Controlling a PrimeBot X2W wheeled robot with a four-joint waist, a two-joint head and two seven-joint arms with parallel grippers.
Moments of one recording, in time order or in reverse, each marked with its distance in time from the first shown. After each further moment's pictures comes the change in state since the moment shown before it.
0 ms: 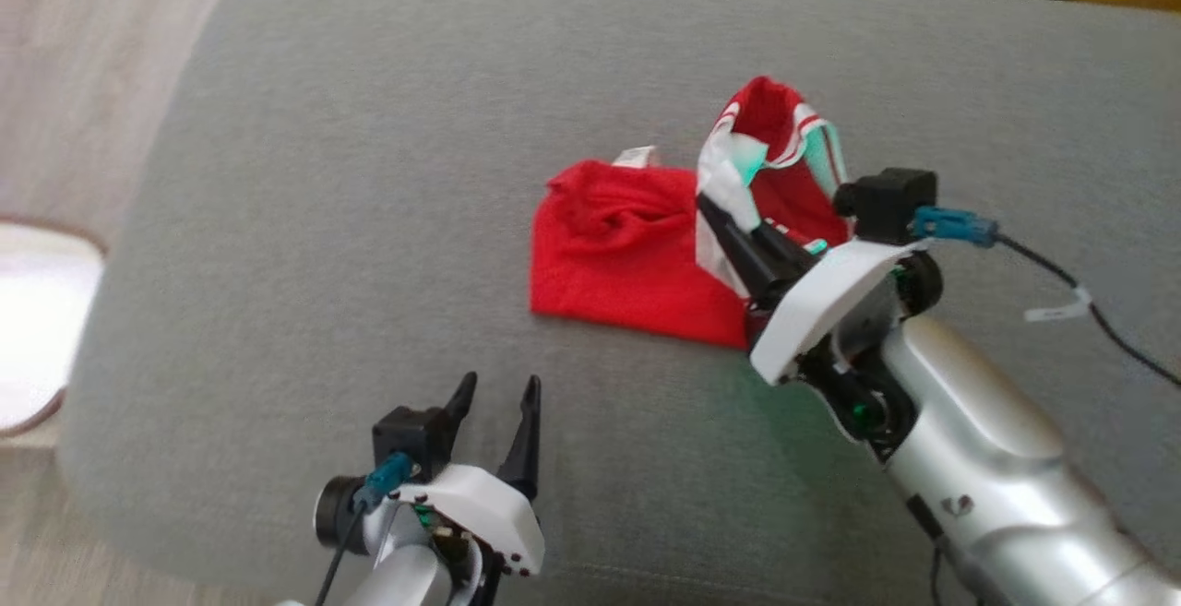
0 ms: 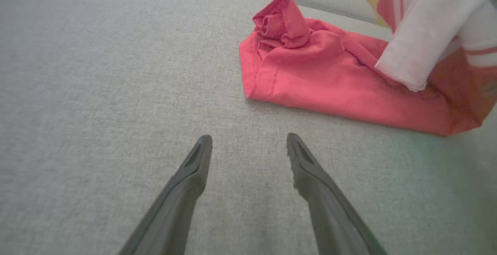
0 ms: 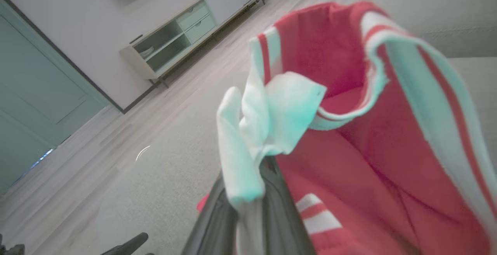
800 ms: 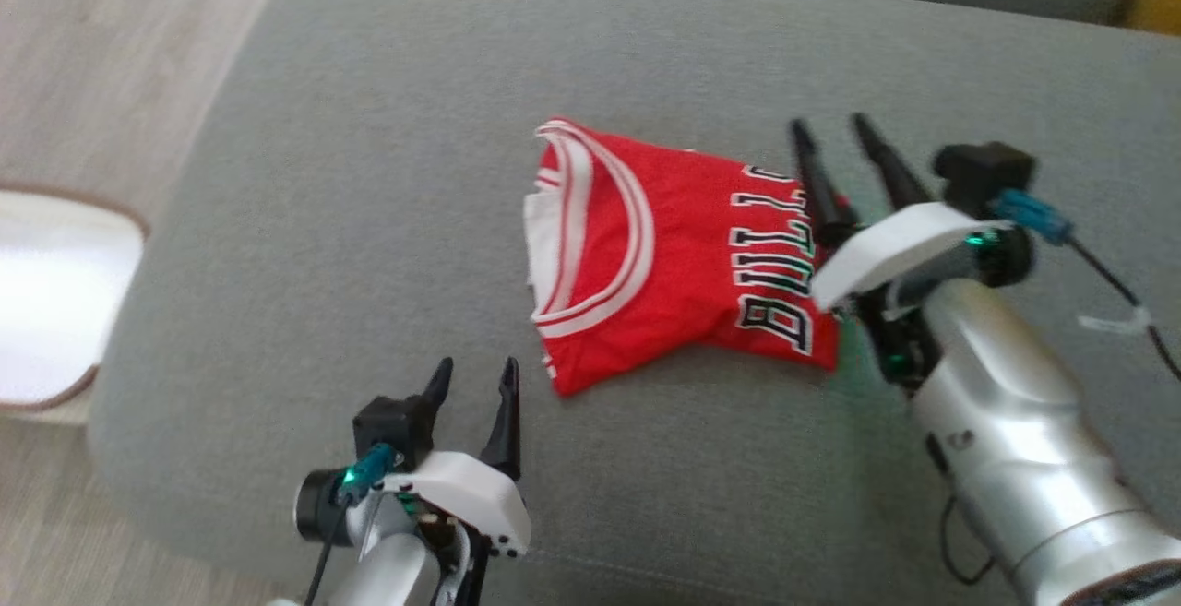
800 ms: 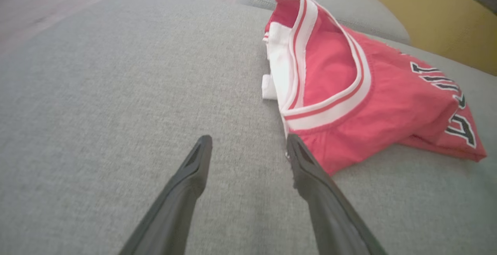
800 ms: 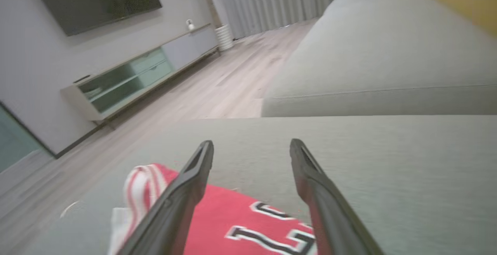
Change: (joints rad) left arm 0.000 0.000 0.020 -0.019 0.004 0.041 0.000; right arm -0.123 0.108 -0.197 0.370 -0.206 0.000 -0.284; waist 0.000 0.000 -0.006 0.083
